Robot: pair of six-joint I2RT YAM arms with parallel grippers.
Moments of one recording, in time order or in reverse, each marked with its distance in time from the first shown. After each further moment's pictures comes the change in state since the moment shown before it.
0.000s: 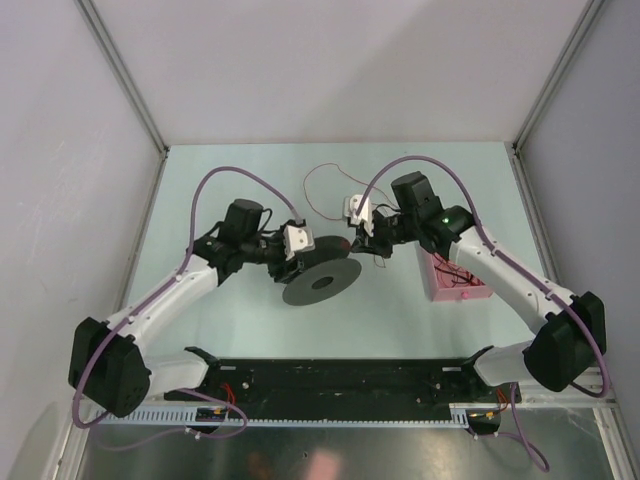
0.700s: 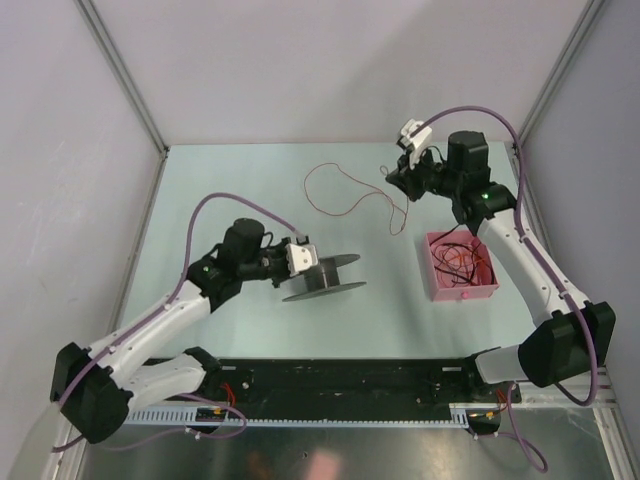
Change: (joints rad) left arm -0.150 -0.182 -0.144 0.156 -0.210 -0.064; right arm -0.278 0.006 0.126 0.297 0.178 0.362
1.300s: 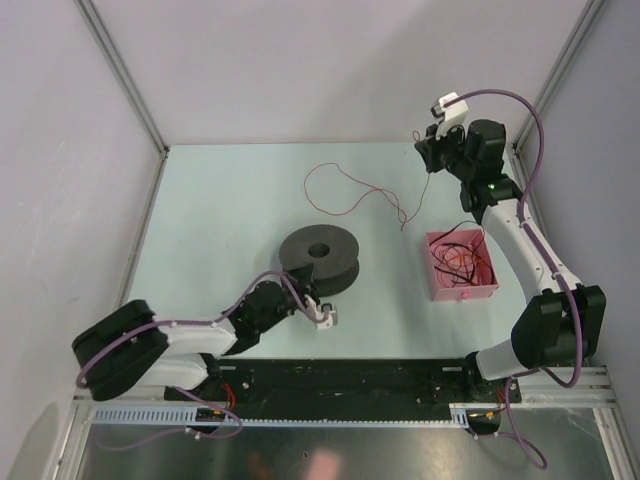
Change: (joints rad) left arm -0.292 0.270 -0.529 1.066 -0.541 0.555; right arm -0.130 0.082 0.000 0.227 0.177 0.161
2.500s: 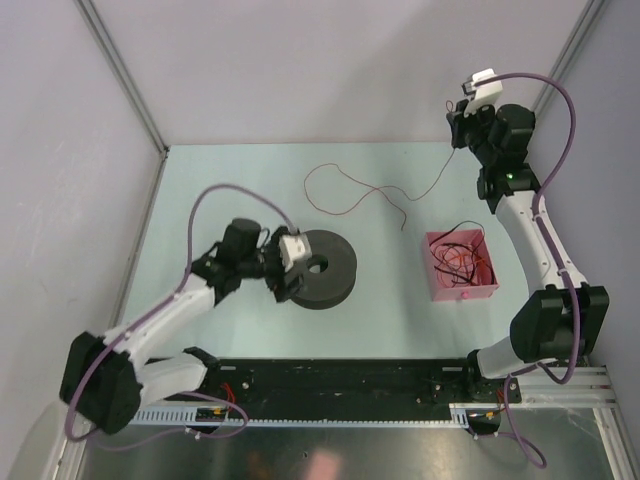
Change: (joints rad) left arm 0.478 -0.116 0.567 -1.103 0.649 -0.758; right arm -0.106 0.033 0.103 0.100 0.093 -0.029
